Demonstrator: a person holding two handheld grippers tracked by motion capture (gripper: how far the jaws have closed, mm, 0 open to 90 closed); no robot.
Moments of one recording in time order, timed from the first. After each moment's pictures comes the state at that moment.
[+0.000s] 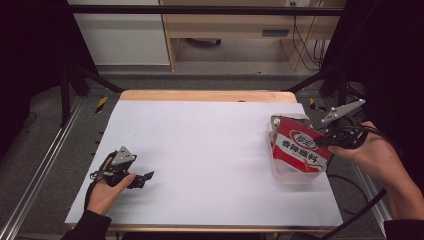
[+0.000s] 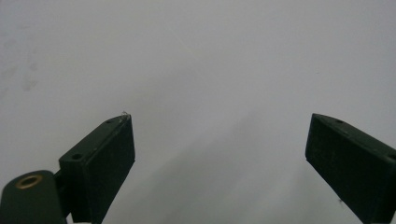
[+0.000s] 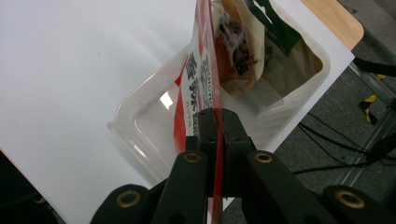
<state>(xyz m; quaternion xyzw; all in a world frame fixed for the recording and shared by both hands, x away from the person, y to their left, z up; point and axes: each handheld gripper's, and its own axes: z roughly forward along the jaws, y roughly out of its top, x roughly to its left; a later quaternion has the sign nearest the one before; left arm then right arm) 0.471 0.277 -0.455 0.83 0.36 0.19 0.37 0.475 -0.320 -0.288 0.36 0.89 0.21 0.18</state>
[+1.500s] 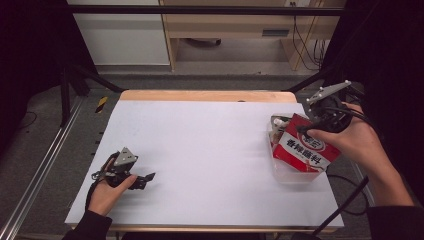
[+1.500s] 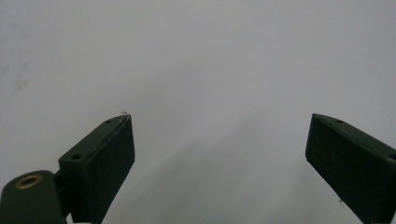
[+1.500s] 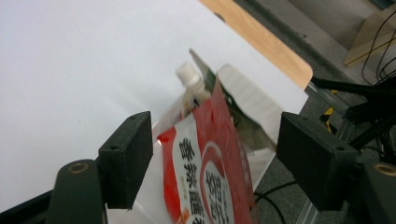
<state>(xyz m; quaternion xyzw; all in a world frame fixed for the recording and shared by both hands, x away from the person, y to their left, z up) 0.470 0.274 -0.455 0.84 0.36 0.19 0.37 0.499 -0.272 -0.252 0.39 0.86 0.23 0.25</state>
